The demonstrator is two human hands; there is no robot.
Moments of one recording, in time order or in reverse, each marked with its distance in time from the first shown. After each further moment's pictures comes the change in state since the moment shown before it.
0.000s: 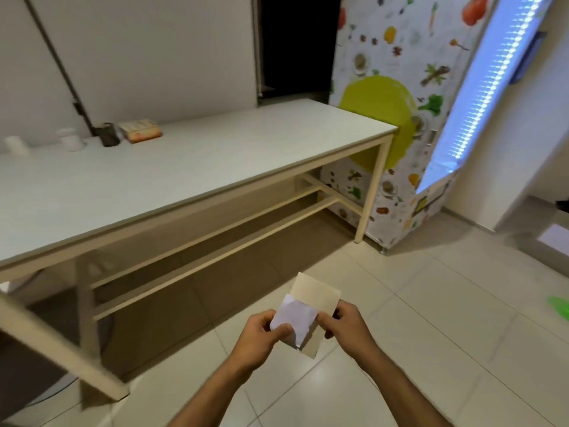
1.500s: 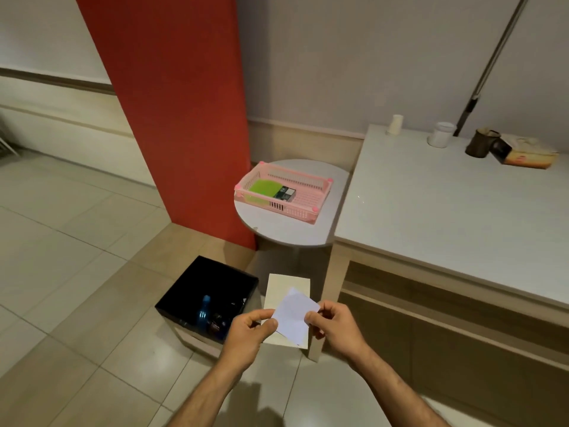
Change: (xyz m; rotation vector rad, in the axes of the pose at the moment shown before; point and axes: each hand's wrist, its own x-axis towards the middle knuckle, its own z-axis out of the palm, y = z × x) left_hand -0.302 -0.141 -0.574 -0.247 1.171 -0.207; right_hand 0.044 -0.180 0.740 -0.184 -0.976 -0.126
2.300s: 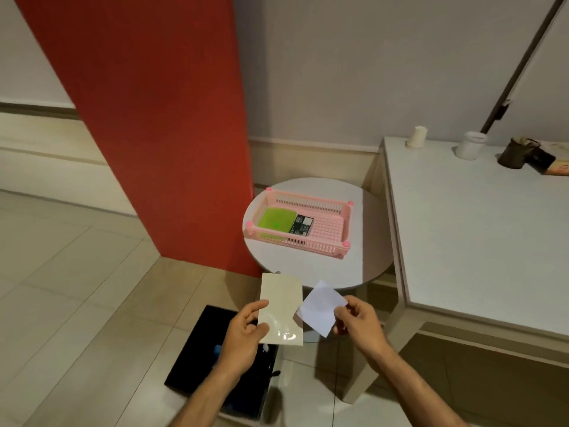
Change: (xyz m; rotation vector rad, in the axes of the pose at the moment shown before) left_hand 0.227 0.054 -0.167 -0.018 -0.083 -0.012; right_hand 0.199 -0.101 0.094 0.074 0.241 0.013
